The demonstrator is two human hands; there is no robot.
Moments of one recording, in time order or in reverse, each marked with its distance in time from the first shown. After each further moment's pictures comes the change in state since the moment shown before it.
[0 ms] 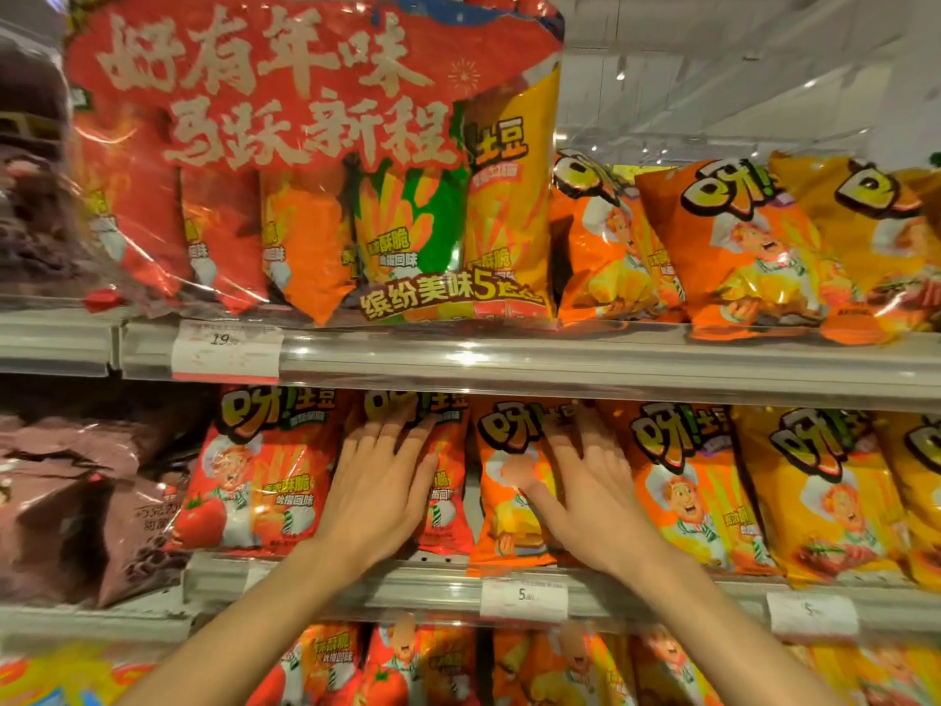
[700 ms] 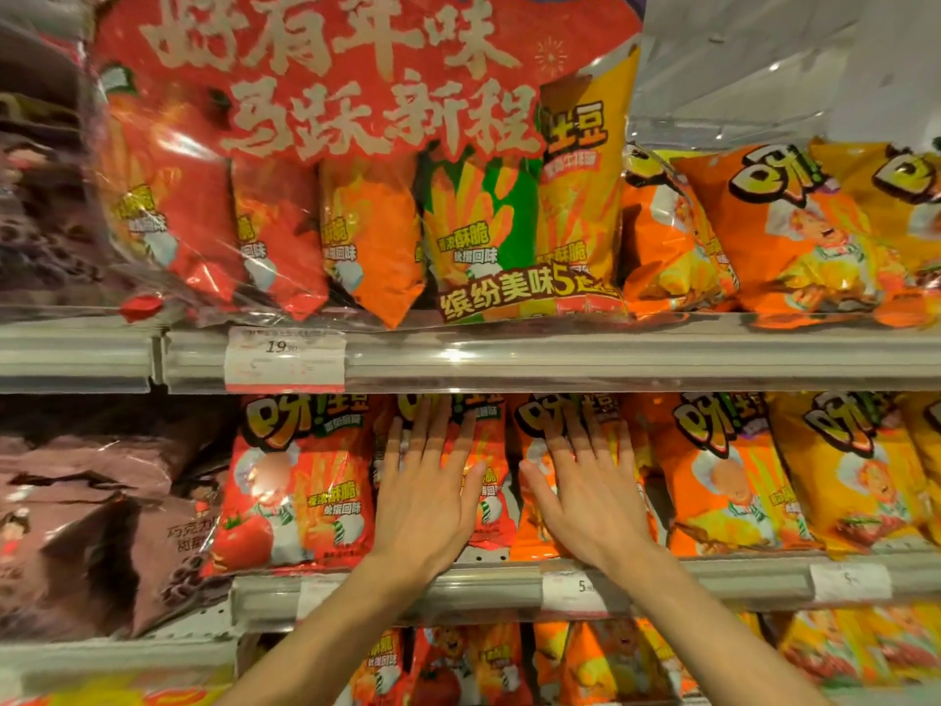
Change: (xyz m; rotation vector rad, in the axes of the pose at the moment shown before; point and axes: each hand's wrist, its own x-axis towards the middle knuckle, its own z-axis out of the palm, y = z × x) left_hand -0.006 -0.013 0.017 0.011 -0.118 -0.017; right_hand 0.015 -0.049 0.045 -0.265 0.067 0.106
